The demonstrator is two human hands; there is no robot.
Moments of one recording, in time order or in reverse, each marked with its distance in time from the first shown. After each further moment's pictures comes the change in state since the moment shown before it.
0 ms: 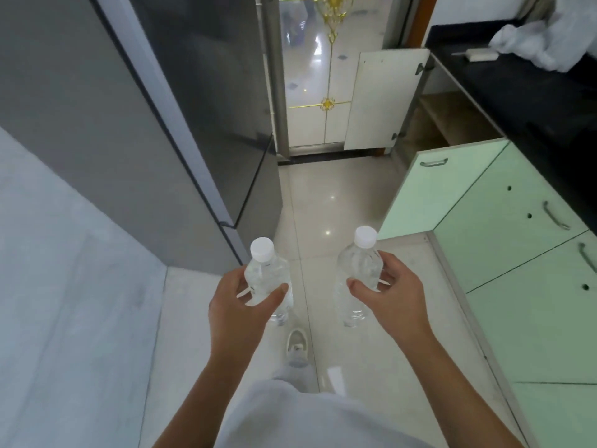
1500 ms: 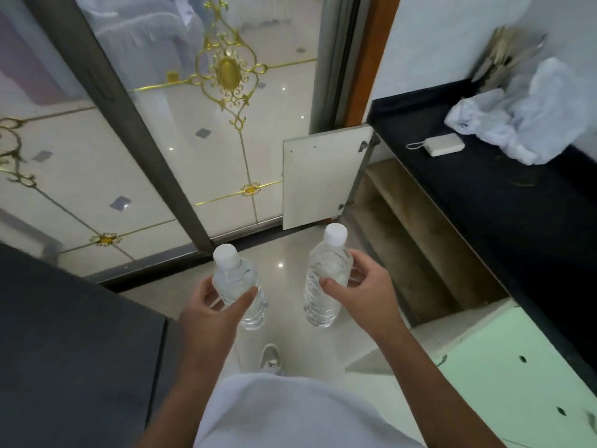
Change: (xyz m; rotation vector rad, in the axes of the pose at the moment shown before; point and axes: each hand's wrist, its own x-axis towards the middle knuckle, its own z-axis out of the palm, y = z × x) left_hand 0.648 0.238 0.367 -0.125 -0.261 -0.017; right_hand 0.732 -0.082 -0.017 -0.028 0.084 0.065
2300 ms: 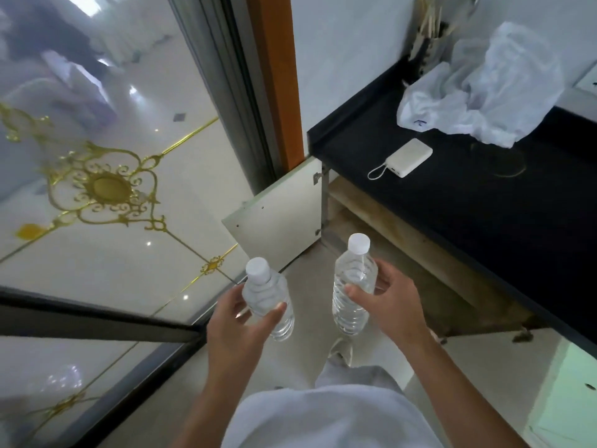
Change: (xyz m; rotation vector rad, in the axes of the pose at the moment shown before) left_hand 0.250 0.105 0.190 0.242 -0.344 0.098; right_hand 0.246 0.042 -0.069 0.062 0.342 0.315
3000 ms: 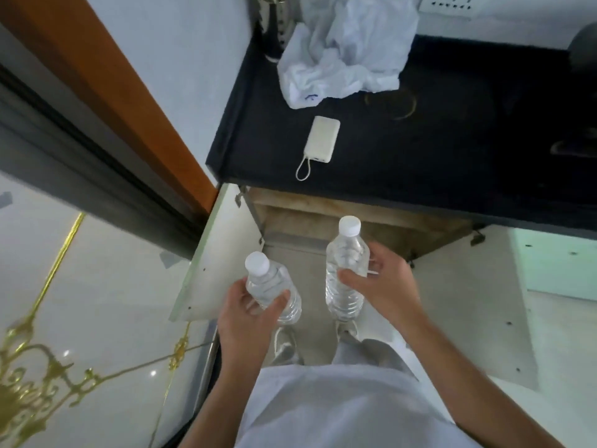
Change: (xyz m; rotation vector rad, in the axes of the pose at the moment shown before) left_hand 0.186 0.035 0.058 0.183 -0.574 0.042; right_hand 0.054 -0.032 0.038 0.092 0.477 0.325
